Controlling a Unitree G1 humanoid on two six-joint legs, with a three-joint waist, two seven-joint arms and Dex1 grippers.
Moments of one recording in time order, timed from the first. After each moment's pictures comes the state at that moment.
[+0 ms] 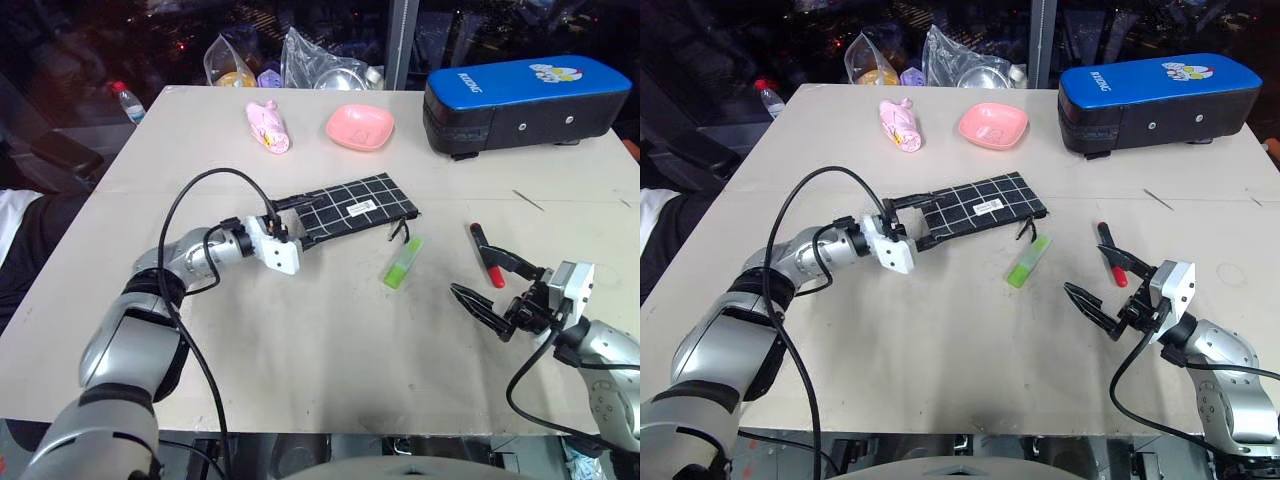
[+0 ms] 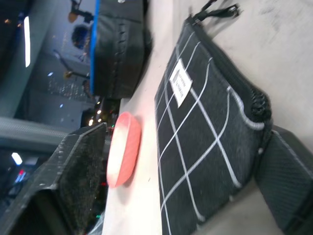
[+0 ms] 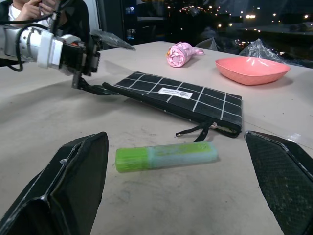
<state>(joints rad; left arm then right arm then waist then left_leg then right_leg) -0.88 0.66 -0.35 1.11 0.69 -1.25 -0.12 0.14 -0.50 -0.18 -0.29 0.55 0.03 0.90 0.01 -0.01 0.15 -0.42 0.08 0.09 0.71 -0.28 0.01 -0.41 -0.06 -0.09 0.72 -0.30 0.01</state>
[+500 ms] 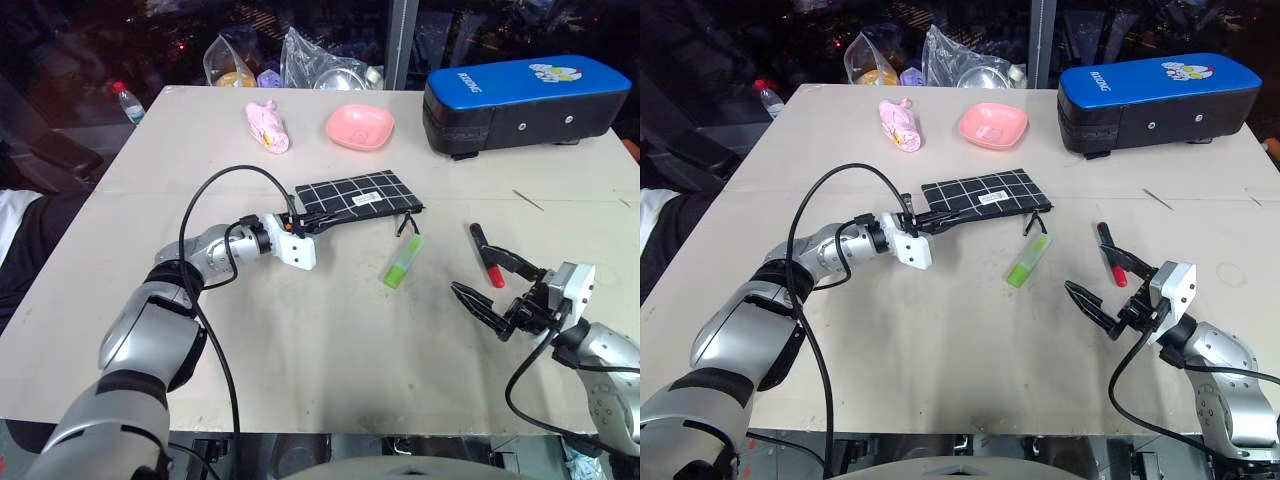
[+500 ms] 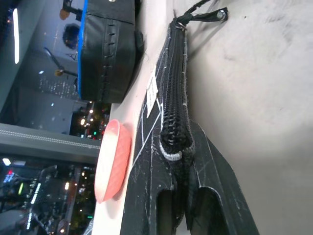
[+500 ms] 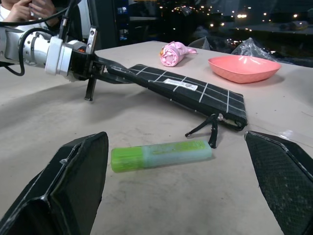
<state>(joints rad) -0.94 0.60 -0.43 1.18 0.69 -1.21 -0.09 0.15 -0.49 -0.18 -0.32 0.54 0.04 0.85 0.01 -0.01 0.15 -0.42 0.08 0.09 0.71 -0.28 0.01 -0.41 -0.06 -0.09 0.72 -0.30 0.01</state>
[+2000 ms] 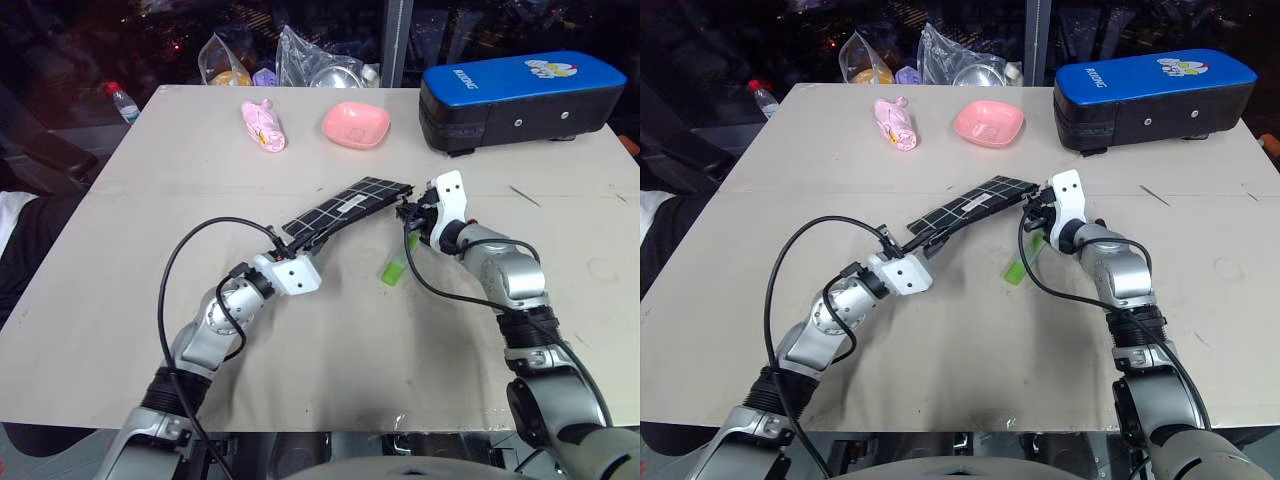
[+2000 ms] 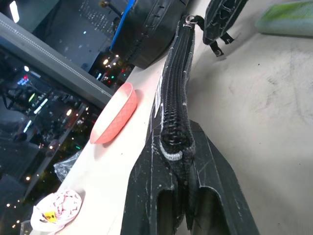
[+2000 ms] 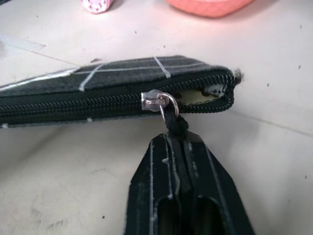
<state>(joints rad) -0.25 0.52 -0.17 0.13 0.33 -0.51 -0.32 -0.61 -0.22 0.03 0.18 0.26 0.57 0.45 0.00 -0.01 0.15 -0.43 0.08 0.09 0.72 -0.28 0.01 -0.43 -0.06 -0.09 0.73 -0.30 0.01</state>
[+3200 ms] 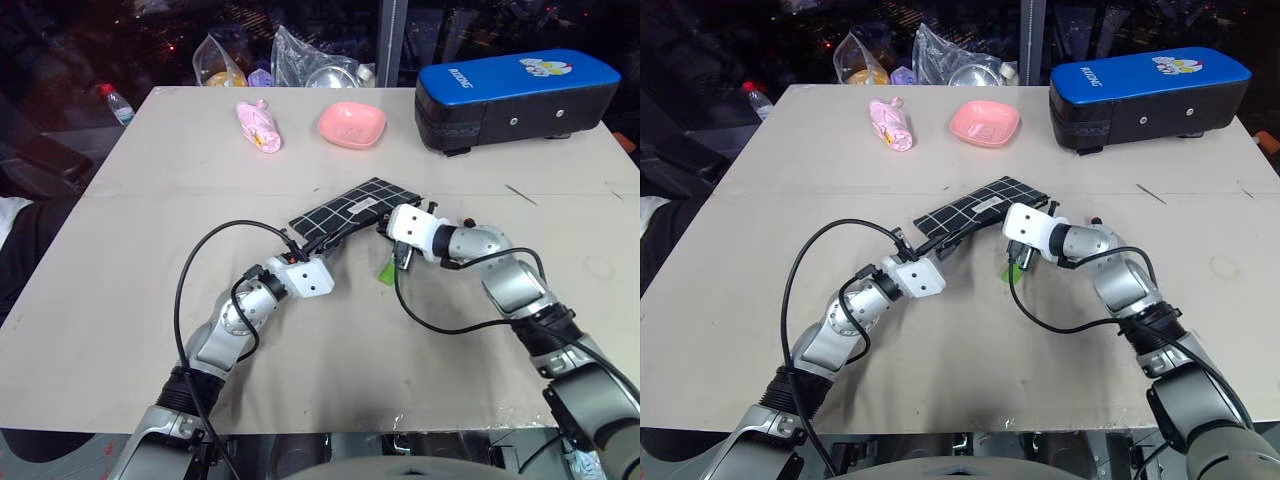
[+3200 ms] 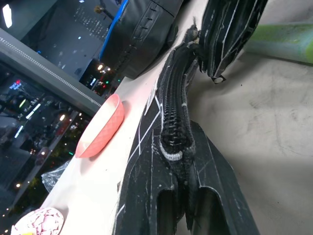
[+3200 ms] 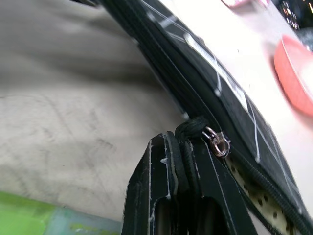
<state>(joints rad) -0.26 0.47 -0.19 0.14 0.38 -0.51 -0.32 -0.62 -0.45 0.39 0.11 -0.14 0.12 0.76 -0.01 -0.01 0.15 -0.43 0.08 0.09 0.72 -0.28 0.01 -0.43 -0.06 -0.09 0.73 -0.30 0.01</state>
